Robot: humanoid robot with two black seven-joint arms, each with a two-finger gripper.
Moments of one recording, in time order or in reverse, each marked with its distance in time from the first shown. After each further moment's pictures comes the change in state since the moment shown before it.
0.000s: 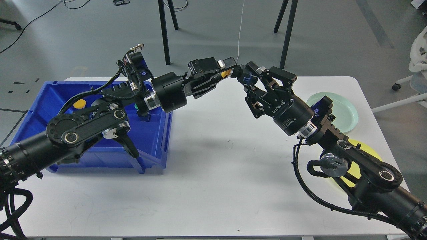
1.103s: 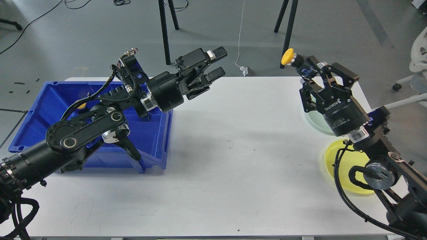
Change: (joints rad) left arm 0.089 -0.020 -0.123 -0.005 0.000 -0.006 0.001; right arm -0.358 -0.158 0.405 0.124 0.007 -0.002 0.000
